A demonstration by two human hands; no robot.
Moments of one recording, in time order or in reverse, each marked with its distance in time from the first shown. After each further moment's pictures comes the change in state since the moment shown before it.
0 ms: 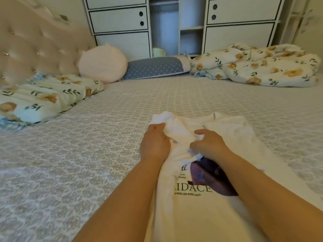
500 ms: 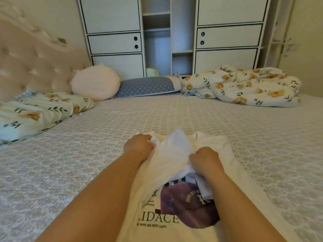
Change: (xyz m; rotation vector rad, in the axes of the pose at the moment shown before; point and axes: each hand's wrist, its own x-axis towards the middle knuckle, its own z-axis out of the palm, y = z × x) left_hand 0.076 0.015 0.016 0.339 -0.148 -0.098; right_hand 0.014 0.023 -0.038 -0.123 0.120 0.081
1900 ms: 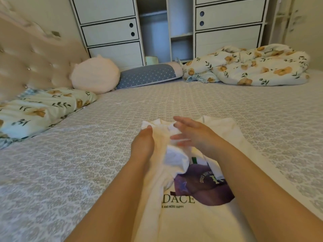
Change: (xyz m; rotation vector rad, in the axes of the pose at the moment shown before) left_hand -0.060 0.004 -0.009 -1.012 0.026 -0.281; right_hand -0.013 -0.033 0.002 0.637 -0.384 -0.351
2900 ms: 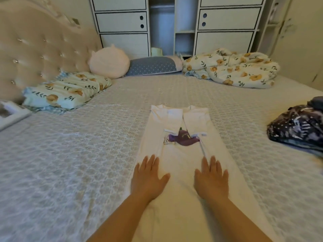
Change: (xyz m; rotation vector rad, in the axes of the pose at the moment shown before) left_hand -0.277 -0.048 -0.088 1.167 -0.328 0.225; right_hand -0.286 0.006 0.053 -1.141 0.236 0.491
